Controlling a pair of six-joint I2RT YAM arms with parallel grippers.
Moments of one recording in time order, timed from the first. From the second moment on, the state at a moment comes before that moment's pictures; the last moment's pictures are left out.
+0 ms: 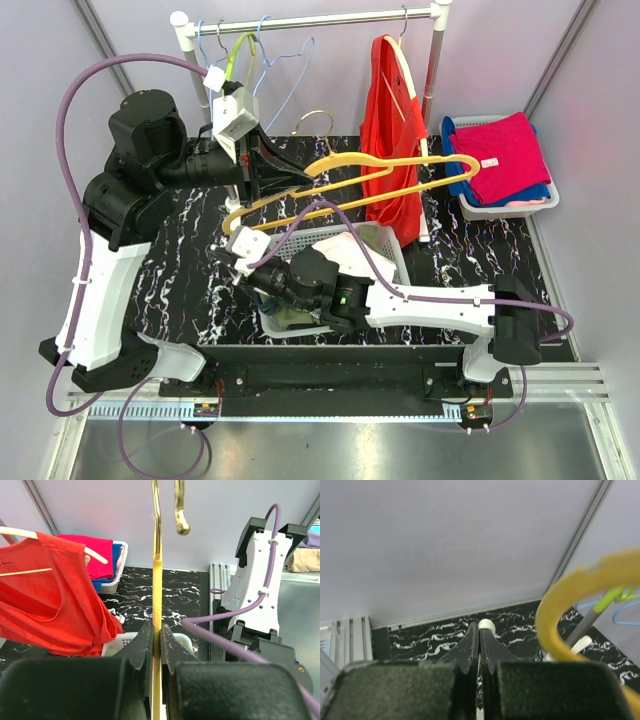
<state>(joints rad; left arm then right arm) -0.56 1.36 2.13 -0.84 0.87 0.07 1.37 1.64 1.36 0.48 0.23 -0.24</state>
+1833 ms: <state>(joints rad) -0.55 1.17 1.80 -1.23 0.84 0.67 1.30 0.84 1.48 -0.68 0.26 -0.04</state>
